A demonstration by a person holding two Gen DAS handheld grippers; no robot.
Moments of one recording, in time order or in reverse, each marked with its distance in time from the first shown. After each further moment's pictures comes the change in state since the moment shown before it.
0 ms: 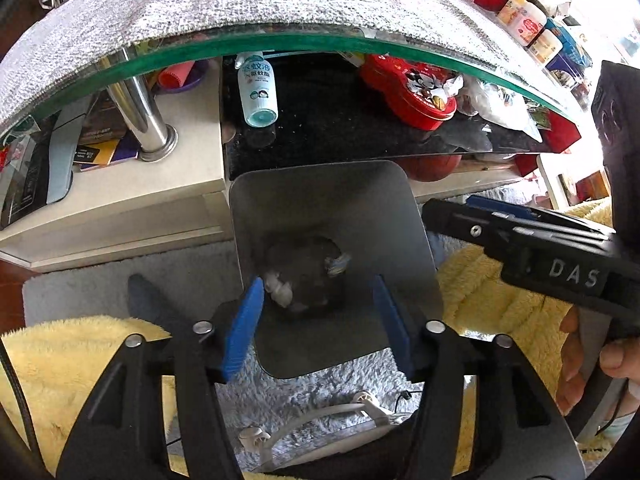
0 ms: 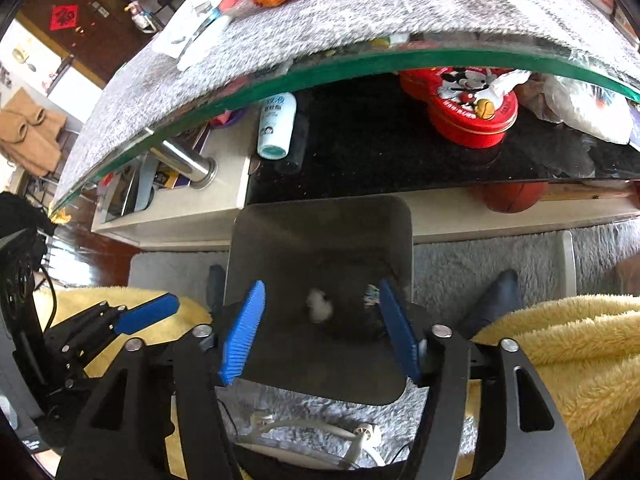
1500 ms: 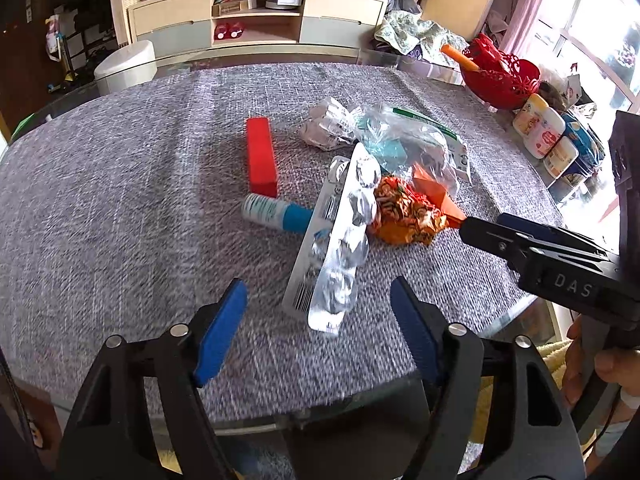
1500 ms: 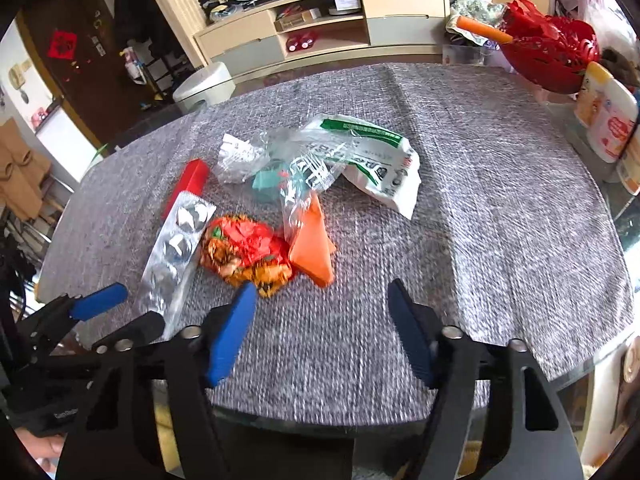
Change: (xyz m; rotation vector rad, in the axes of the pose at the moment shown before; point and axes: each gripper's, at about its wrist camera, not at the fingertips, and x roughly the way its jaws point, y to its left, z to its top) left arm -0.042 0.012 0.182 0.028 -0.227 0.036; right arm -0.038 -0.001 0.172 -0.050 -0.224 -0.085
